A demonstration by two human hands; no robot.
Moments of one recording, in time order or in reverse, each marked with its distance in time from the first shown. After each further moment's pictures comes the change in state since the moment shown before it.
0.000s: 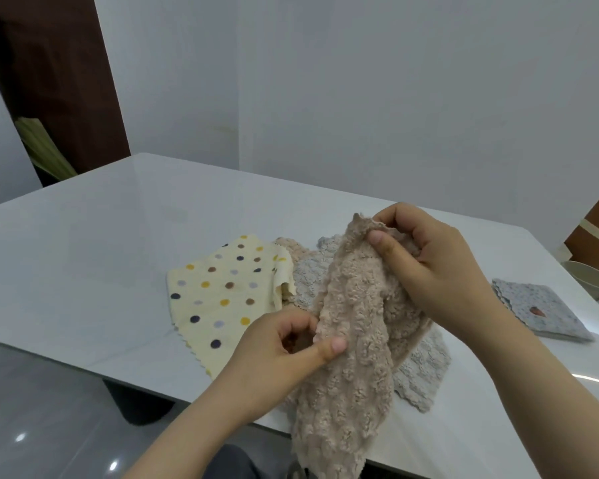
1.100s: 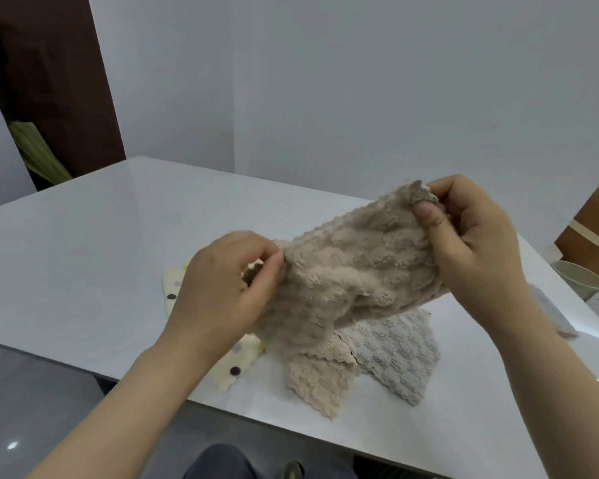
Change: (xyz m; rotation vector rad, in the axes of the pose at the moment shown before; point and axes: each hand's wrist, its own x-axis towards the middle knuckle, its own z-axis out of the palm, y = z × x) left_hand 0.023 0.033 -0.047 0.573 0.369 0.401; right_hand 0.001 0.005 -0.028 0.057 0.290 -0.042
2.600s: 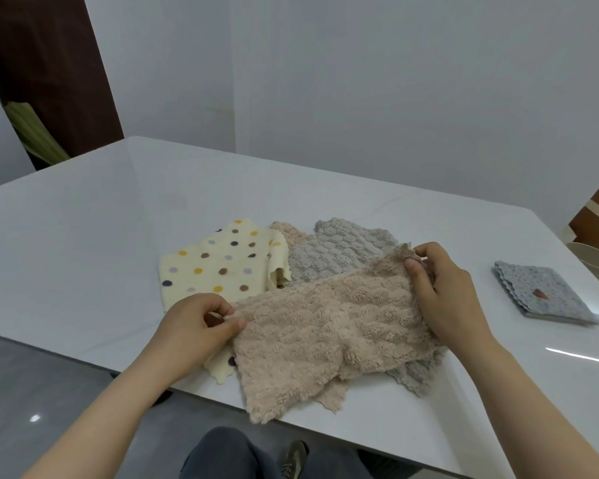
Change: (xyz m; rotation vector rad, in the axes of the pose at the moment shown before) left_hand -0.052 -0.074 0.029 -0.037 -0.389 -0.647; right_hand -0.055 0.097 0.031 -0.264 -0.211 0.292
